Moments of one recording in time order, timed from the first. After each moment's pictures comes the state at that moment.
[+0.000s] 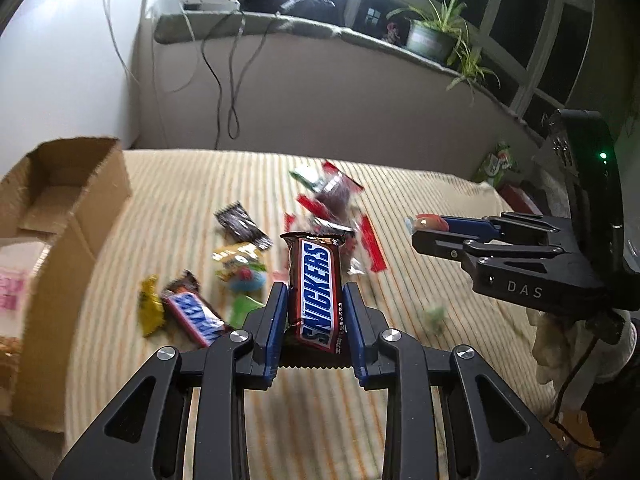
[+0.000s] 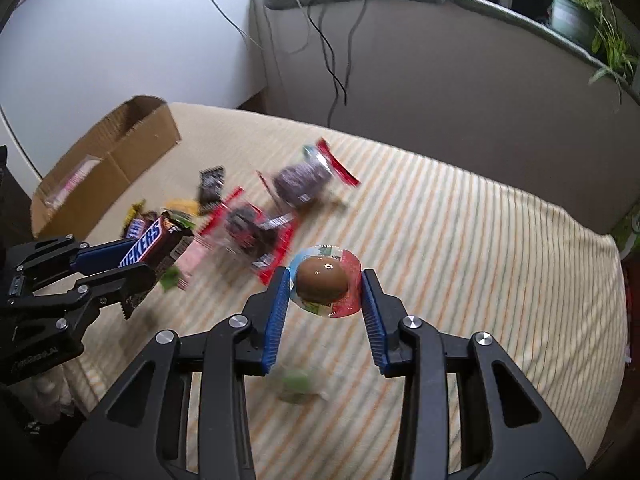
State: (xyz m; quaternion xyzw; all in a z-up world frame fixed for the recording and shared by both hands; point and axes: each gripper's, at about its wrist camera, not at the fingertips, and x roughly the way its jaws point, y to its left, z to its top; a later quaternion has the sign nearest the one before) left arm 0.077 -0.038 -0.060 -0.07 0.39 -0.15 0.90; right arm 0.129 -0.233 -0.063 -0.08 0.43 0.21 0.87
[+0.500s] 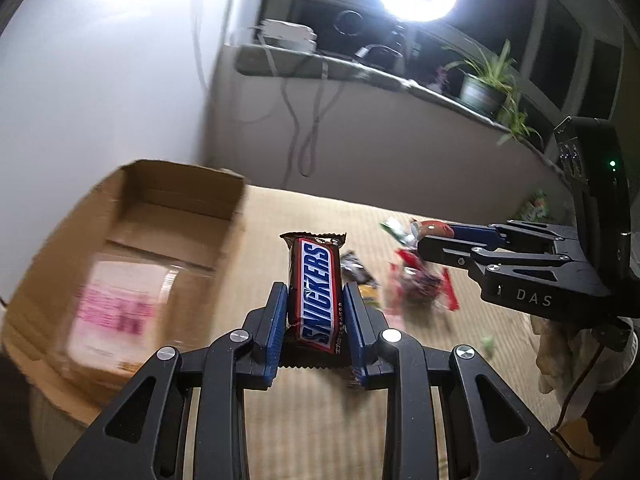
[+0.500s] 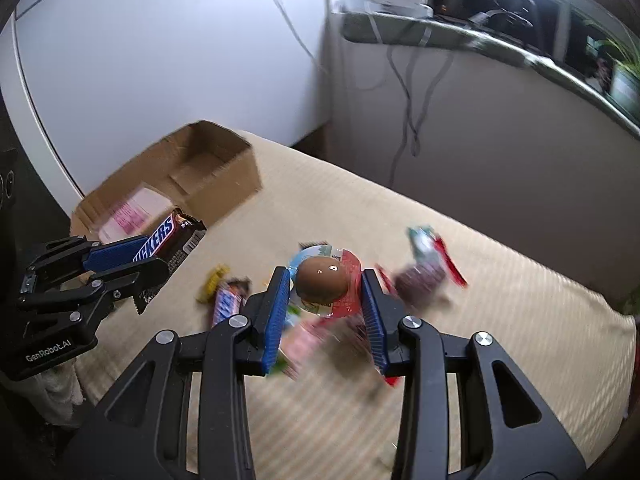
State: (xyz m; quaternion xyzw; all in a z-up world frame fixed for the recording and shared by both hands) left arm 0.066 0.055 -0.033 -0.09 0.35 -0.06 0.93; right arm 0.143 -0.127 -0.027 -0.10 0.39 0.29 0.87
